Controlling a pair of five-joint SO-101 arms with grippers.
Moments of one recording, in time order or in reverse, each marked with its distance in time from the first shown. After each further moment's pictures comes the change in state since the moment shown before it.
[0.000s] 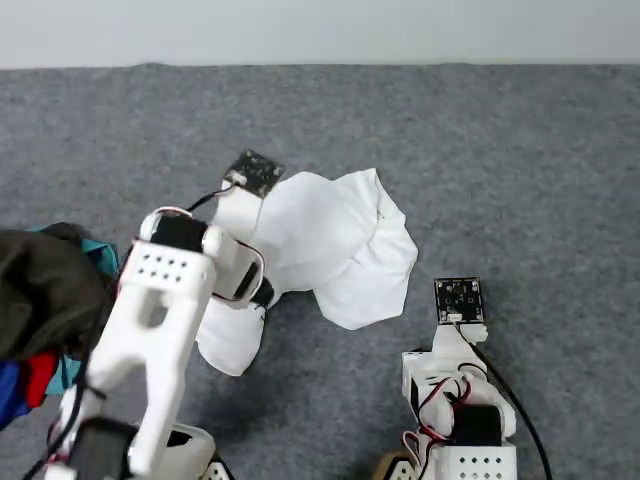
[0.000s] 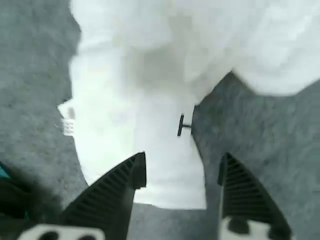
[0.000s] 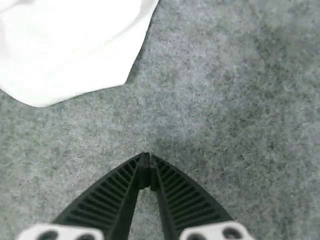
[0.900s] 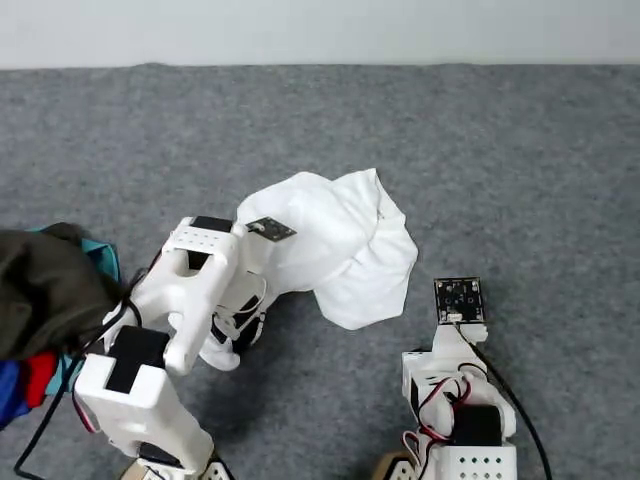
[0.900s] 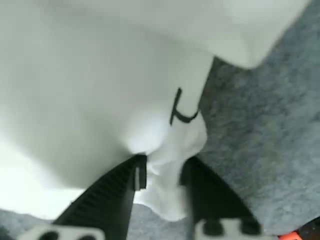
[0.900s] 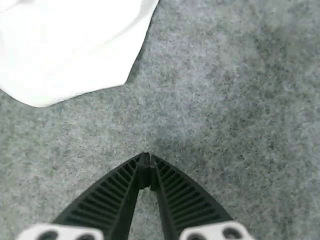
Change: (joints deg) left arm -1.8 29.0 -0.8 -1.0 -7.3; right arm 0.0 0.0 0.0 0.0 0.0
